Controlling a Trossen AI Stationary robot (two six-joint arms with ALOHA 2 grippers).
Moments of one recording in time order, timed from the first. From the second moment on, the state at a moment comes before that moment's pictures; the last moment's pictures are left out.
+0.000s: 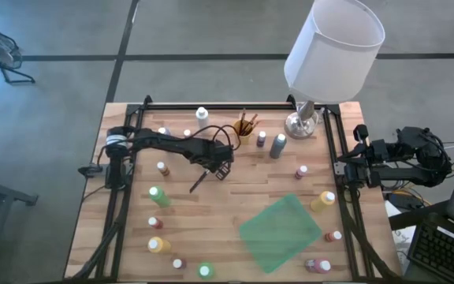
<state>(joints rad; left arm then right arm) 0.14 1.90 1.24 -0.64 -0.25 -0.66 -0.02 0.08 0.79 -0.90 -0.10 -0.09</state>
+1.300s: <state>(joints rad) 0.15 1.93 1.24 -0.67 -0.22 -0.60 -0.02 0.08 0.79 -0.90 -0.10 -0.09</state>
